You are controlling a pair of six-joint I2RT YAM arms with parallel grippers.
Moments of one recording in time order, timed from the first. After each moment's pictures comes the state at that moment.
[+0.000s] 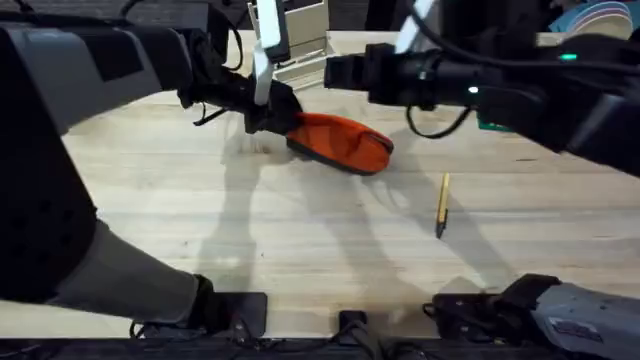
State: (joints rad) left arm -0.05 1.71 1.11 -0.59 0.79 1.25; right arm 0.54 1.34 1.04 -0.29 -0.20 0.52
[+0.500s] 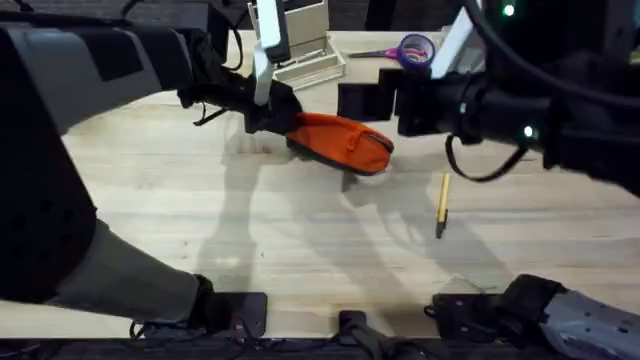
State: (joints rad) left arm -0.05 1.71 1.11 -0.59 0.79 1.25; right arm 0.68 1.11 1.04 -0.59 0.09 0.49
